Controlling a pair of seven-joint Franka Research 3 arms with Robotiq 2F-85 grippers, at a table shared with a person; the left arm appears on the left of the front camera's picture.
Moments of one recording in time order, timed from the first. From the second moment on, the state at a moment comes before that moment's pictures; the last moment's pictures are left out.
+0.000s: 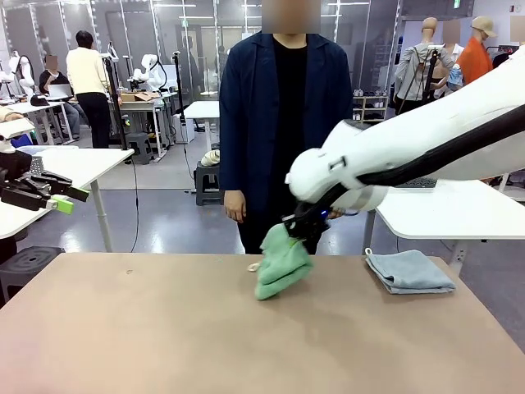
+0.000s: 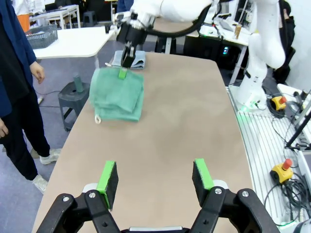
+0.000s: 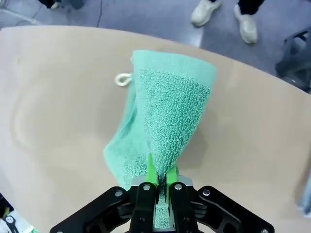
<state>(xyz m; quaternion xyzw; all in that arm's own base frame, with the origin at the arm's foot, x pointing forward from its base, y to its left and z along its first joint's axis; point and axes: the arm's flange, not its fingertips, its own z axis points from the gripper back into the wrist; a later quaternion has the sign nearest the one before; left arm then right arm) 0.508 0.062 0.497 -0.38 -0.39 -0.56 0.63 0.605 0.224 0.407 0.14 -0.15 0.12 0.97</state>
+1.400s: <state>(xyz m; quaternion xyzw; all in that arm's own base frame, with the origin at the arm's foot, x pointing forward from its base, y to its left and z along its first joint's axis) 0.508 0.062 0.497 -0.38 -0.39 -0.56 0.63 0.645 0.009 0.477 0.04 -0.11 0.12 0.99</state>
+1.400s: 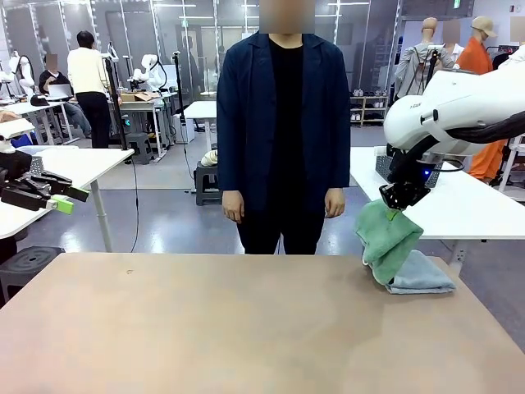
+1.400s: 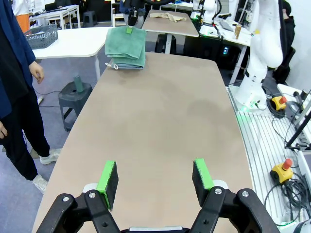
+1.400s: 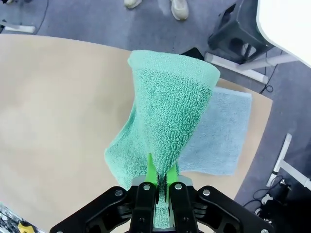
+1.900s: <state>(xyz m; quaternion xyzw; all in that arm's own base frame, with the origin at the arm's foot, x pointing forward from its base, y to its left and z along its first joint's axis) 0.508 0.062 0.497 -0.38 -0.39 -0.56 0.63 0.645 0.012 0.476 0.04 -0.11 0.12 0.99</state>
